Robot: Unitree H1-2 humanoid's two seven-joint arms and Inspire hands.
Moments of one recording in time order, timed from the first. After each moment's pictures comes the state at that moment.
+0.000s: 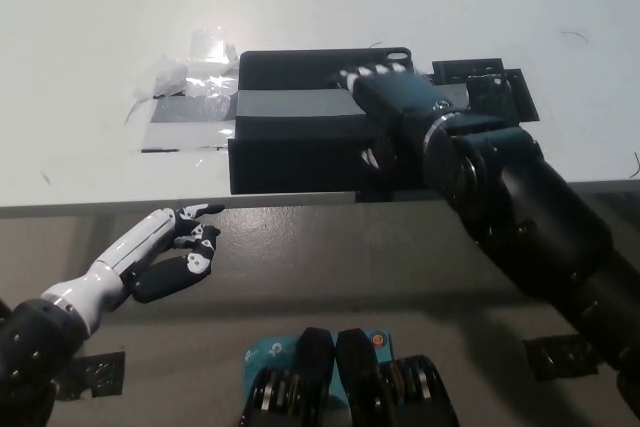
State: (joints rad) left_arm -0.30 0.45 -0.12 -0.24 0.10 0.46 -0.43; right_arm -0.93 -0.22 0.62 0.33 -0.77 0.41 0.52
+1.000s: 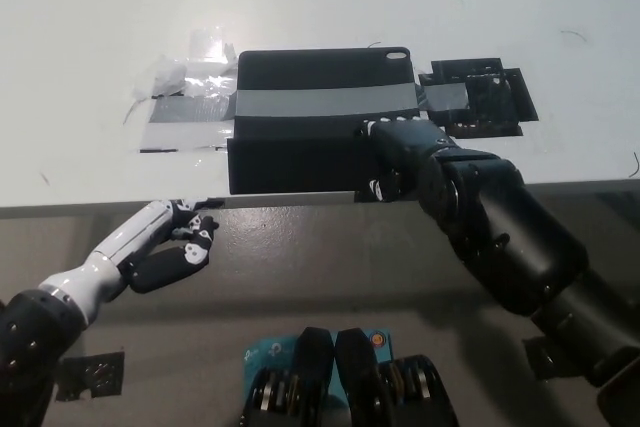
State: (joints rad) left_arm -0.33 0.45 -0.11 -0.23 0.10 0.46 -0.43; right_arm -0.89 -0.17 0.60 0.45 -0.82 0.46 0.51
